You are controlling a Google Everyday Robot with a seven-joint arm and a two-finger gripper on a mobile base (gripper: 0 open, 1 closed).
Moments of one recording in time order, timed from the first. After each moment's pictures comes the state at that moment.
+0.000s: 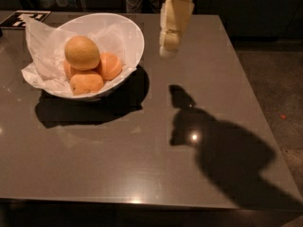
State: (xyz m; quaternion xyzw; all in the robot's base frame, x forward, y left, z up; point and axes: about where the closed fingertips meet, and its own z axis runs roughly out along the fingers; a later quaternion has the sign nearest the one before) arm 0.556 -0.036 1.031 -0.70 0.69 -0.03 0.18
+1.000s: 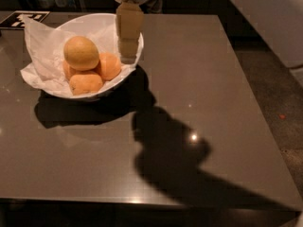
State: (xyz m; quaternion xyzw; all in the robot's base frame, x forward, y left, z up) arm 0.565 0.047 1.016 -0.72 0.67 -0.06 0.17
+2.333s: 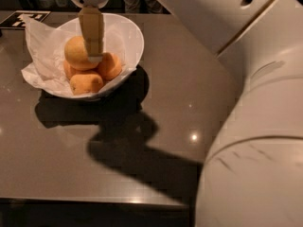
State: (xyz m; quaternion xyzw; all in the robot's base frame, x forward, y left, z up) arm 0.600 0.127 0.997 -0.75 0.63 -0.08 0.17
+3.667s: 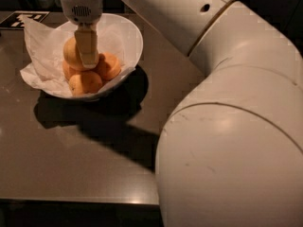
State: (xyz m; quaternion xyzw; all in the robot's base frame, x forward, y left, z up) arm 0.615 0.157 0.947 -0.76 0.64 -0.04 0.12
